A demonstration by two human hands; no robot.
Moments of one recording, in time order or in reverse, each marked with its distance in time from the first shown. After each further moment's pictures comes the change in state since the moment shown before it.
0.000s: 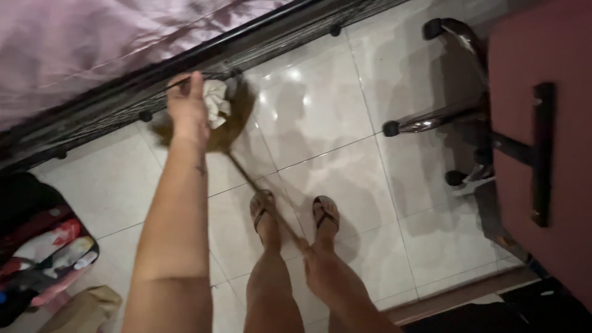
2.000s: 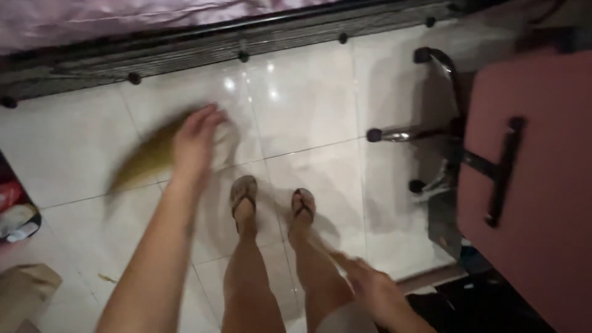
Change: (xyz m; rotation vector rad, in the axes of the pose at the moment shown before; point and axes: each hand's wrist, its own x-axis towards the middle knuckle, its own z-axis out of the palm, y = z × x) left_hand -0.135 0.074 -0.112 0.067 -0.314 -0.176; right_hand -0.022 0.121 -0.009 -0.490 0.166 -0.769
